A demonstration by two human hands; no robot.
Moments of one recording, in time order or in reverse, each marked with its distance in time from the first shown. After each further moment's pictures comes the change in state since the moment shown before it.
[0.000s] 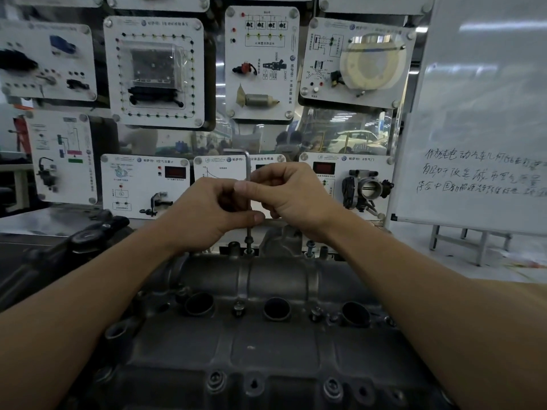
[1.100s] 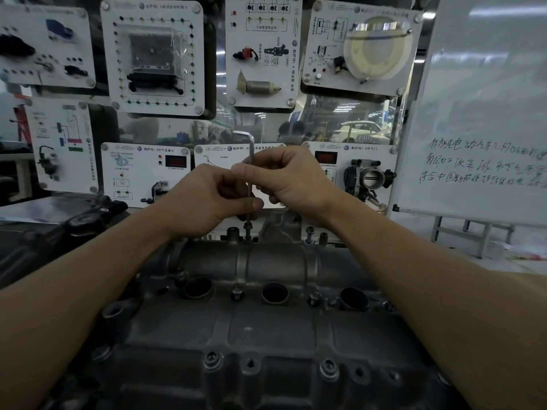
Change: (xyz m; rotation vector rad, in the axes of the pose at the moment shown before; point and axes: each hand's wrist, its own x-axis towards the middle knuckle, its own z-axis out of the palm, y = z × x) left_hand -0.001 -0.002 -0.002 0.045 -0.068 0.010; right_hand -0.003 -0.006 0.001 -0.059 -0.016 -0.014
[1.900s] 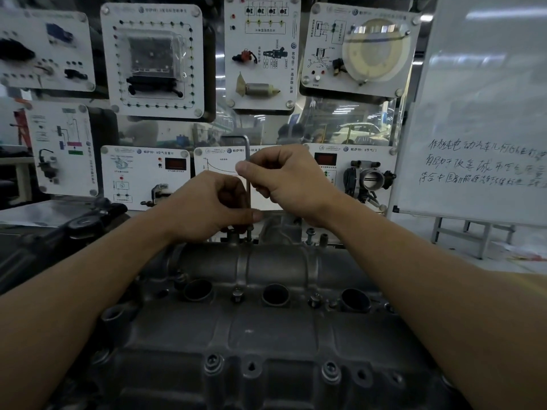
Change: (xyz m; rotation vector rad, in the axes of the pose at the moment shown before) left_hand 0.001 -0.001 0.000 0.091 -0.039 -0.091; right_hand 0.002 -0.005 0.004 -0.150 0.048 -0.038
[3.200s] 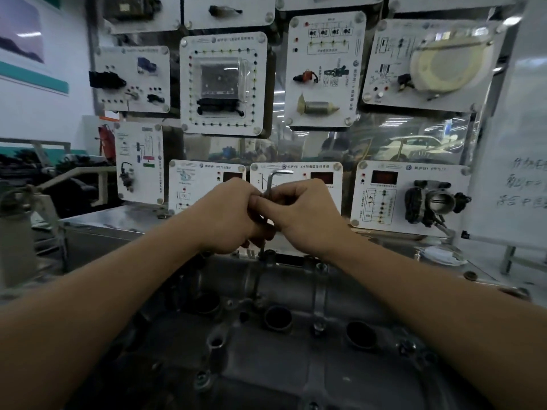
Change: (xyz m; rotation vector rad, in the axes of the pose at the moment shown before) left_hand -0.018 -0.018 -0.059 0.209 0.034 -0.111; right_hand 0.026 0.005 0.077 0.058 -0.010 -0.095
